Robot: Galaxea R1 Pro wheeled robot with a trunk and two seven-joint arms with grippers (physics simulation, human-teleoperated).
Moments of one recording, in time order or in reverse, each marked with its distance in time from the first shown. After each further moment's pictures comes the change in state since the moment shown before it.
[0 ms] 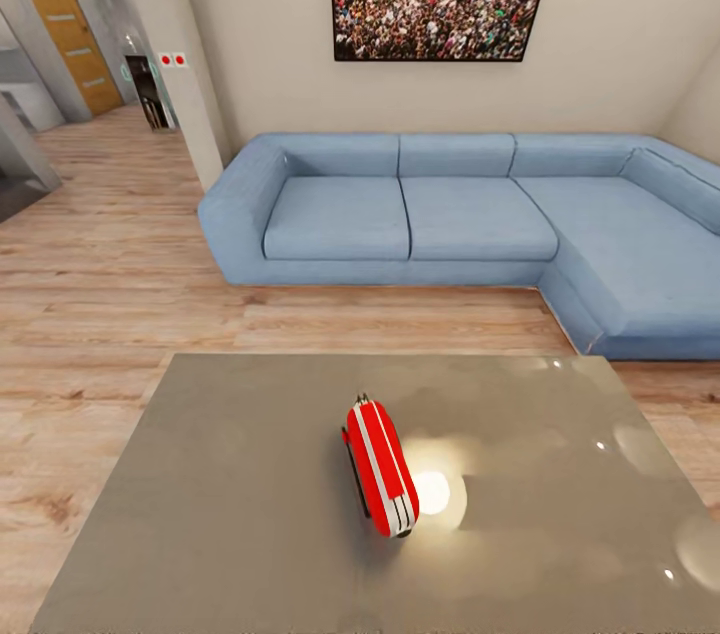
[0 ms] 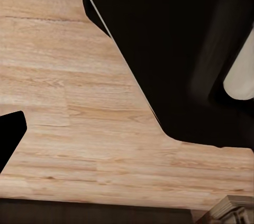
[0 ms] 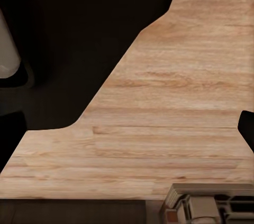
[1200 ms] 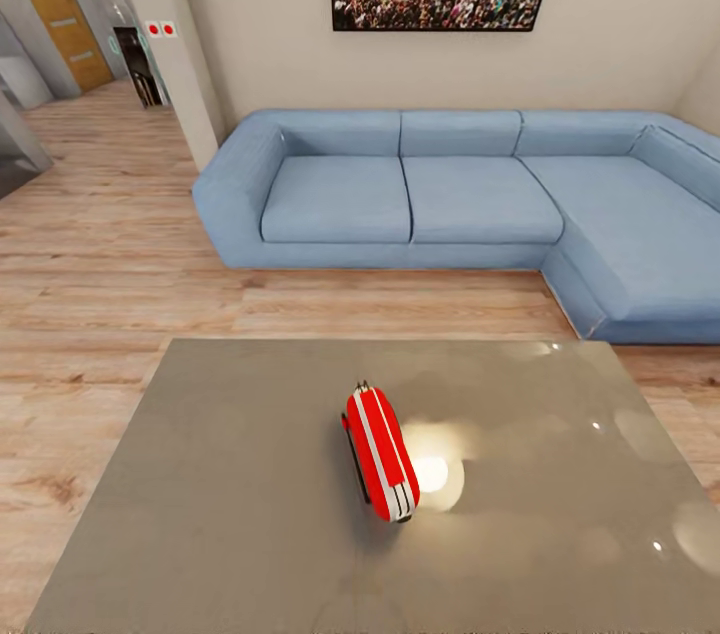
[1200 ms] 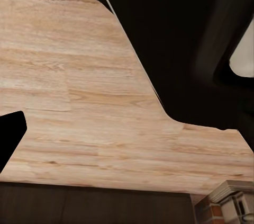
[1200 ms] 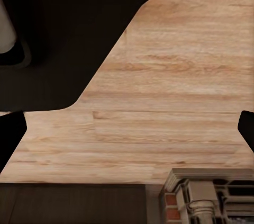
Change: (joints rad) left arm 0.000 0.000 0.000 0.000 0.000 0.000 0.000; right arm 0.000 0.000 0.000 0.000 0.000 0.000 0.000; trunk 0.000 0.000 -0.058
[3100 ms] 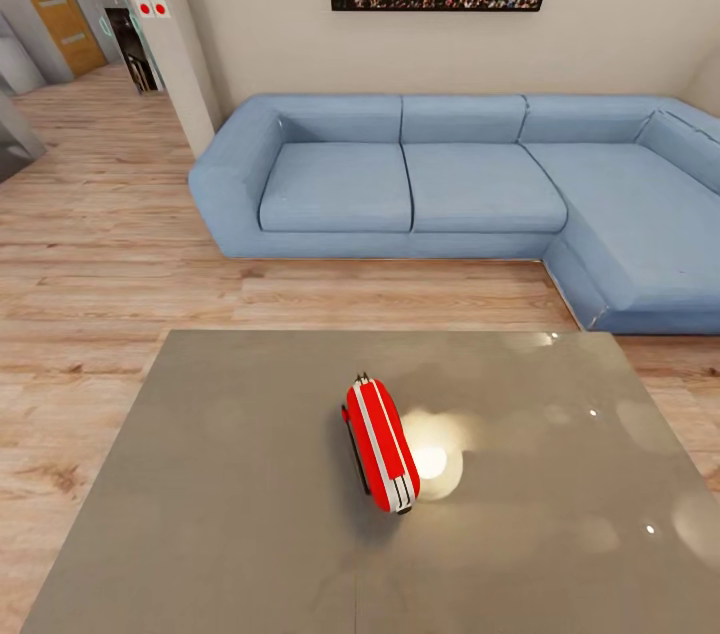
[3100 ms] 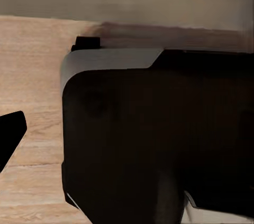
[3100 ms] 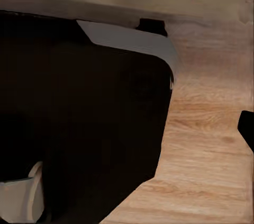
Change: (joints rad) left arm 0.000 0.009 -0.009 -0.716 -0.004 0.249 -0.141; right arm 0.000 -0.011 0.095 -0.844 0.000 0.458 0.008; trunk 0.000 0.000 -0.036
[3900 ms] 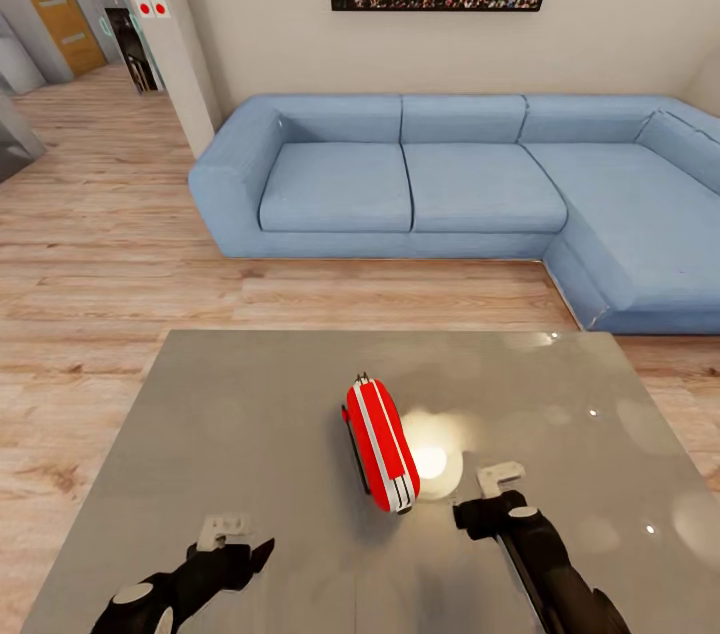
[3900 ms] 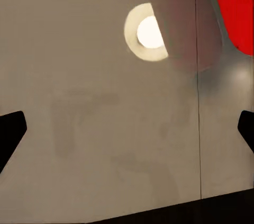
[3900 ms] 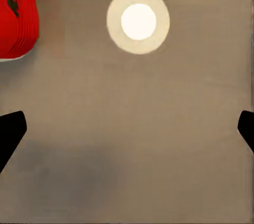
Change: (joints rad) left arm -0.029 -0.004 0.006 -0.655 0.003 0.321 -0.156; right arm -0.241 -0.005 0.001 -0.454 0.122 0.320 0.006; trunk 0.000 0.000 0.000
